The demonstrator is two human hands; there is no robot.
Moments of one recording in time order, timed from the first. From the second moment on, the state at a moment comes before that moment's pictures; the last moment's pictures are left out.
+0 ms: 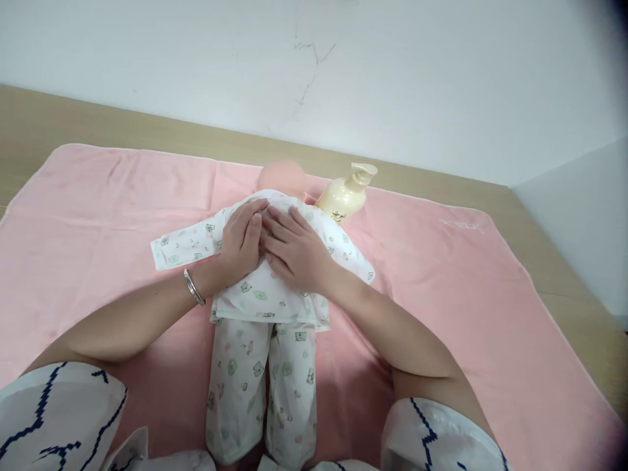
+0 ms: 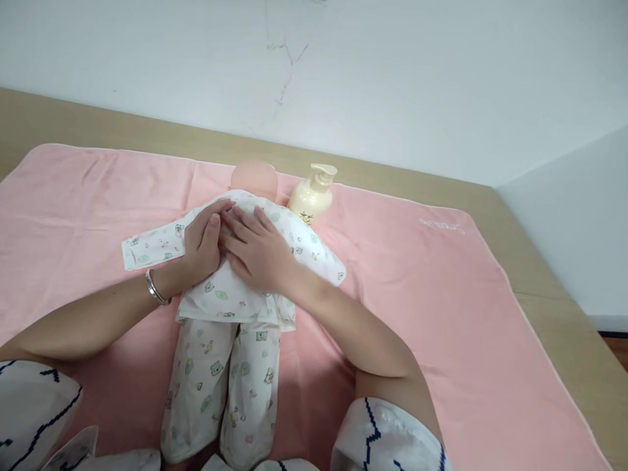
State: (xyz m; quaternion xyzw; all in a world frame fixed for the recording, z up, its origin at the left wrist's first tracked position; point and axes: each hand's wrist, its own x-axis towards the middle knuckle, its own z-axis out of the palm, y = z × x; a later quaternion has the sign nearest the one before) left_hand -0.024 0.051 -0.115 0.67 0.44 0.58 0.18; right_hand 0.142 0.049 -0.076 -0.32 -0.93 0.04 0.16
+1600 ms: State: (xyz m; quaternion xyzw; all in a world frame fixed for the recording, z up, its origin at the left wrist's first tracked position) left_hand -0.029 0.042 -0.121 0.79 0.42 0.46 0.00; right_hand 0.149 0.048 -0.088 -0.40 -0.90 -0.06 0.18
